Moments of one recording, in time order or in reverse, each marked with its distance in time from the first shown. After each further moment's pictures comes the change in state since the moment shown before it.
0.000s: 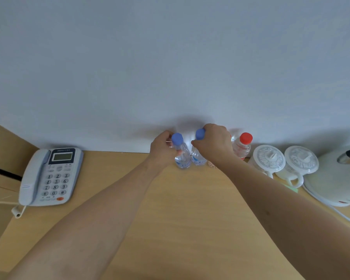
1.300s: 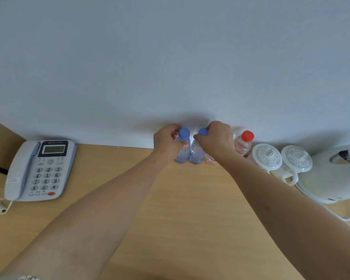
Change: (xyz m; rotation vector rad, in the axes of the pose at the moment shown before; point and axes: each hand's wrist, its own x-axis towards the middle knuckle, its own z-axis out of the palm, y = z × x) left_hand 0.004 0.006 0.003 0.050 0.046 0.115; right_hand 0.005 0.000 0.007 -0.047 0.028 0.084
